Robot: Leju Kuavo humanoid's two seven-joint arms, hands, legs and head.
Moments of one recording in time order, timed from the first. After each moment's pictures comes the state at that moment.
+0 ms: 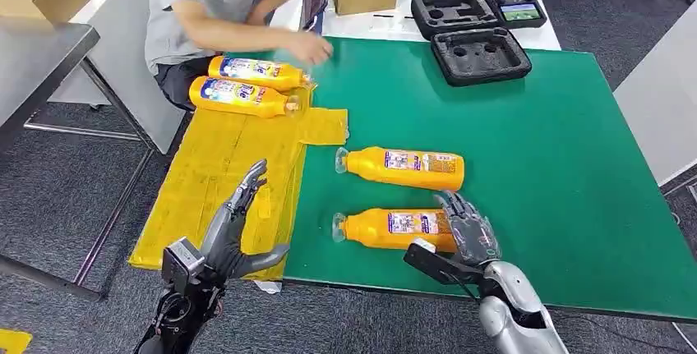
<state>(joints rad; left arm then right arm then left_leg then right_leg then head) -0.04 -0.05 -0.16 -1.47 -0.24 -0.29 -0.70 -0.16 -0.13 0.26 -1.19 1.13 -0.16 -0.18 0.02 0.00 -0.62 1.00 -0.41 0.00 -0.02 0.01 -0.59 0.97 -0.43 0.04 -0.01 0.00</state>
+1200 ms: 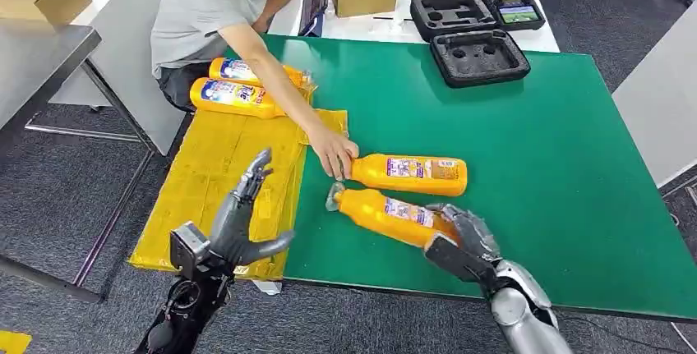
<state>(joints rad) -0.11 -0.05 -0.22 -1.41 -0.12 -0.23 -0.70 -0.17 -0.13 0.21 -1.15 0.76 -0.03 -0.45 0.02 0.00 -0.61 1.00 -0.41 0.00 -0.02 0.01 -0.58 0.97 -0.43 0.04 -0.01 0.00</state>
